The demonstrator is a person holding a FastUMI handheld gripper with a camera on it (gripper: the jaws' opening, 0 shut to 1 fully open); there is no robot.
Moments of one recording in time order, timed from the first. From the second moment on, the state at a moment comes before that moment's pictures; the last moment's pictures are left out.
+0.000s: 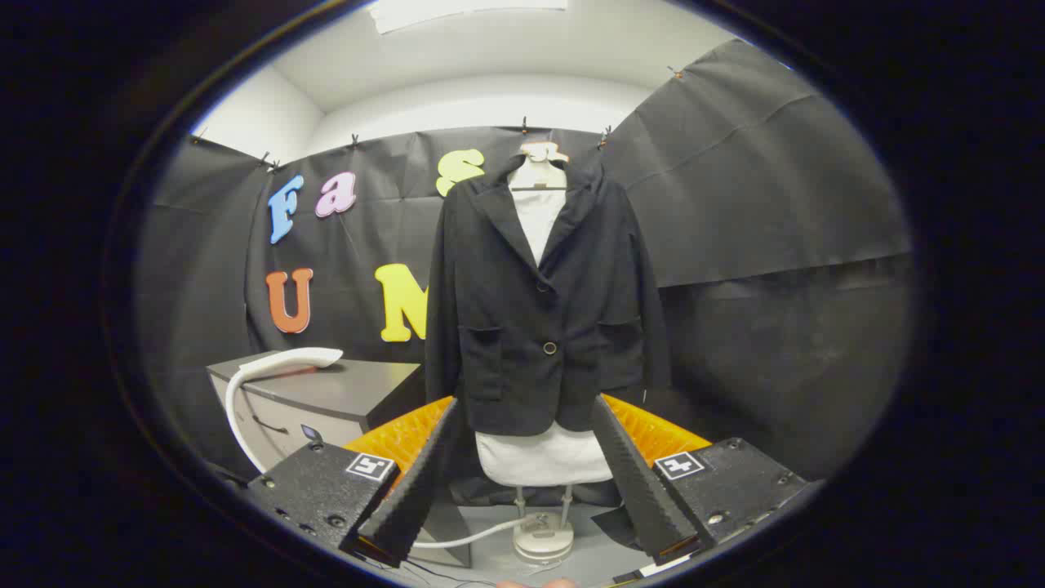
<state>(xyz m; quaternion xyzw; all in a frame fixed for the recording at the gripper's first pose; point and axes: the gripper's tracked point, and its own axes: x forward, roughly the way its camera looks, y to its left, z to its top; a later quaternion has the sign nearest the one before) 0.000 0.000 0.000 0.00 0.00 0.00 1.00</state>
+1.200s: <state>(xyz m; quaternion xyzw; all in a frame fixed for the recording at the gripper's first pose) 0.028 0.160 0.034 0.00 0.01 0.10 0.99</state>
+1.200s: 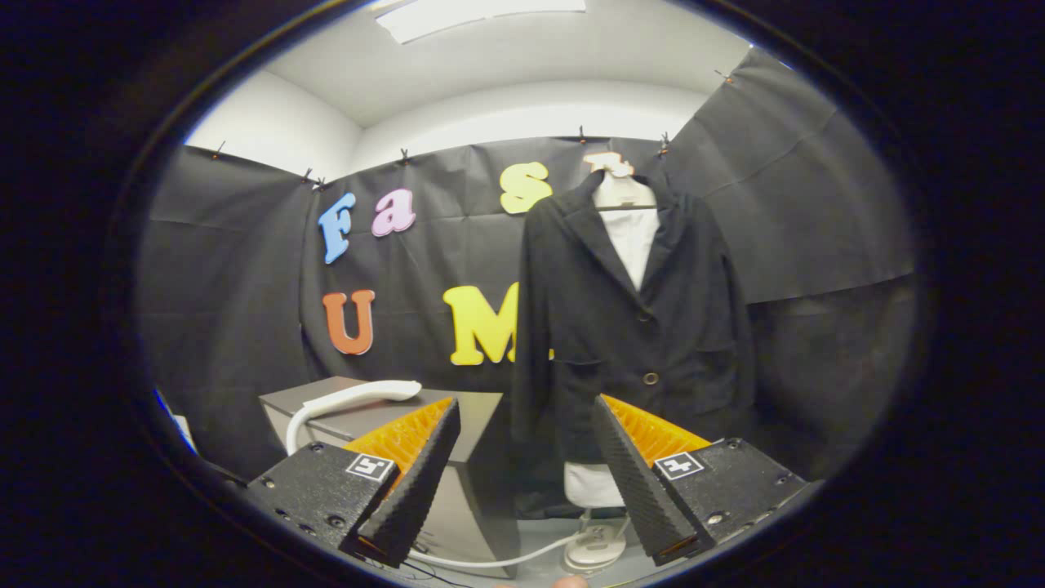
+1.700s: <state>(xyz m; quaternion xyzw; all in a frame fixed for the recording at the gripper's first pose) 0.072 0.340 -0.025 0.05 0.24 0.19 0.95</state>
